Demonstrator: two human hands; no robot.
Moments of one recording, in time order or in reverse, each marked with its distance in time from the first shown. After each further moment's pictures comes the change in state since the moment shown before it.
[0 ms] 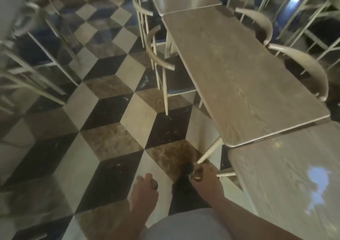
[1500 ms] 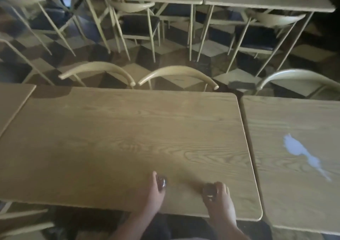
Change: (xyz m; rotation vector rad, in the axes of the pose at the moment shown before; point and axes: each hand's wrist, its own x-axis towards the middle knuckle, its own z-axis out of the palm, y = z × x) left_hand 0.480 0.445 -0.067 0.295 -0.519 0.947; right_hand 0.327 -0.086 -0.137 0.740 0.815 1.063
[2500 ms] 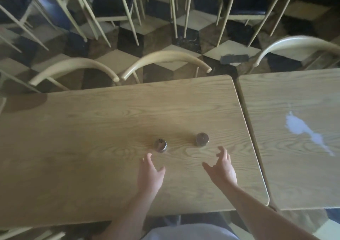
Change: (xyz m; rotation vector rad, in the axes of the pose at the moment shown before) left_hand 0.077 0.032 -0.028 0.092 -0.005 -0.045; right_hand 0.076 -0.059 -0.013 -0.081 -0.040 0.075
